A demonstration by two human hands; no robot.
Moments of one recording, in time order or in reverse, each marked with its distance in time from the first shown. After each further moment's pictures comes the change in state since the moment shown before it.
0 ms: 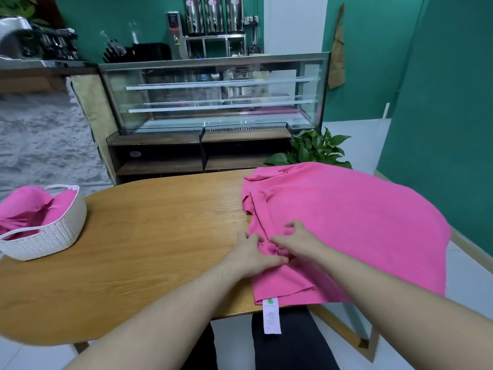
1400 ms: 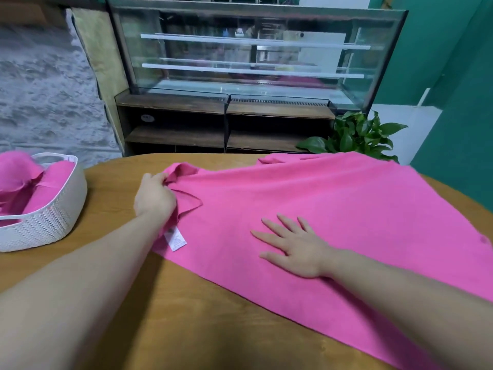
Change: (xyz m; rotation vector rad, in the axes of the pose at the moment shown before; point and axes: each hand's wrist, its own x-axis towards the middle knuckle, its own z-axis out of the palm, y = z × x) left_hand 0.103 -0.197 -0.174 -0.047 0.749 -0.346; right_hand 0.100 -0.031 0.074 -1.069 -0.378 -0.544
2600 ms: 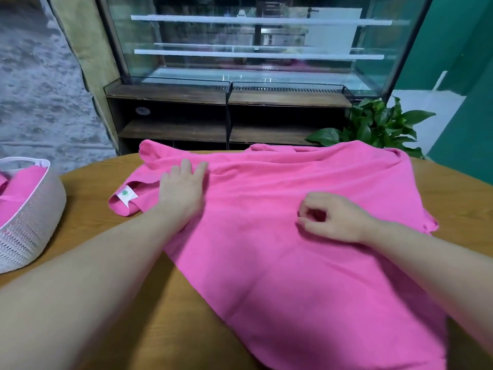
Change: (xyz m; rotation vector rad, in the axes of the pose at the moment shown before) left_hand 0.055 0.024 0.068 0.628 -0.140 0.489; right_hand 0.064 0.093 -0.032 0.274 0.446 -0.185
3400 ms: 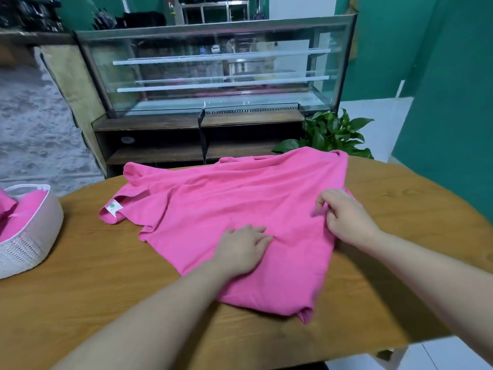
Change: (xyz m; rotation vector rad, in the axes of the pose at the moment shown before) left_hand -0.137 0.170 -0.033 -0.361 -0.331 0.423; right_hand -0.131 0.001 -0.050 -0.048 0.358 0.280
